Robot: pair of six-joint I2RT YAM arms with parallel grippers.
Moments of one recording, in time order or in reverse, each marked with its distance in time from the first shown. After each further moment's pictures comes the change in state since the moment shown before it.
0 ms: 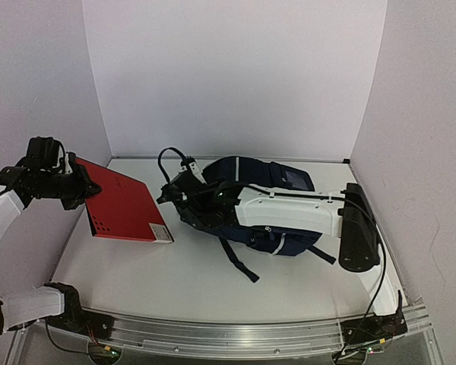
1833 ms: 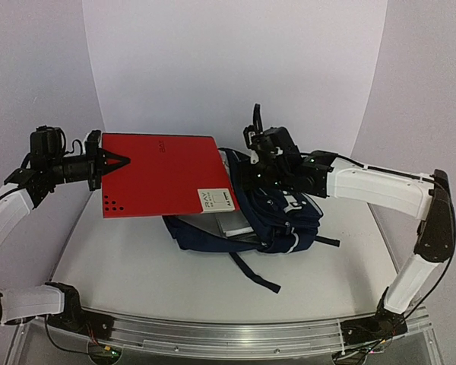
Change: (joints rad) left arm -0.026 0.063 -0.055 0.519 0.608 -0.266; right arm -0.244 -0.537 -0.521 0.189 -0.543 0.071
